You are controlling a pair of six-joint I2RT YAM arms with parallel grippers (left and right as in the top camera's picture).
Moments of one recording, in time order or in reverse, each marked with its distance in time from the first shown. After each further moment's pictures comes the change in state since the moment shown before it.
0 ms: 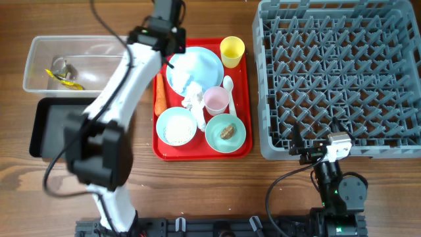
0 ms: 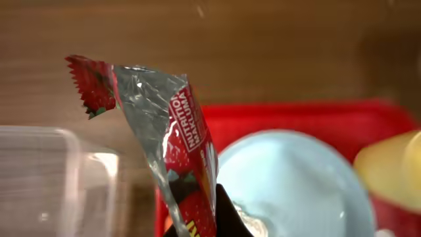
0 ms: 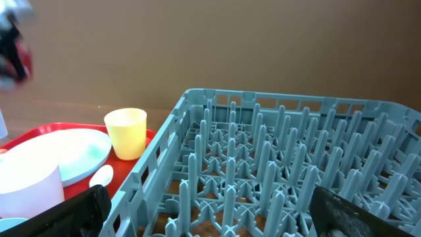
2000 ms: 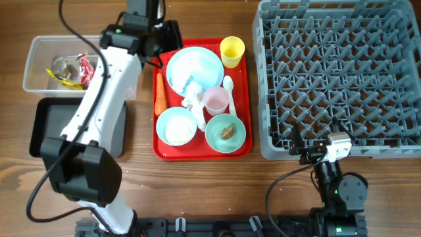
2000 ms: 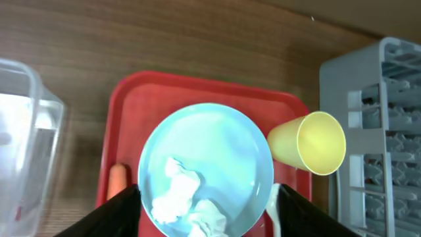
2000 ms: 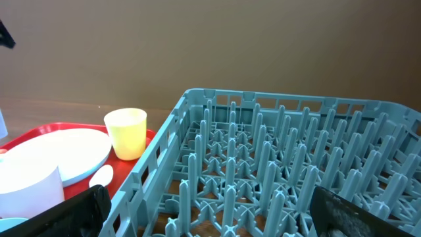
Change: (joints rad) left arm 0.052 -0.117 0.000 -0.126 0.270 -0.218; right arm 0.000 0.000 0.000 0.000 0.000 0.000
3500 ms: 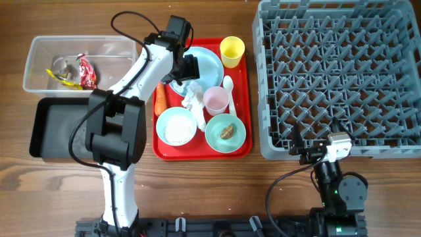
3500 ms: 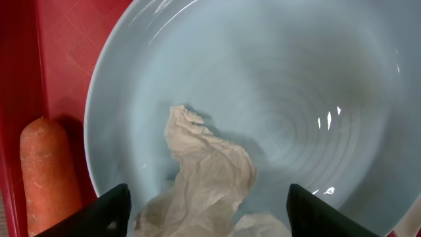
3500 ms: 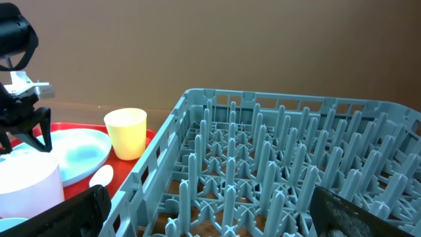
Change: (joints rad) left arm -0.071 0.333 0.000 -0.073 -0.034 0.001; right arm 0.000 0.000 0.000 0.000 0.000 0.000
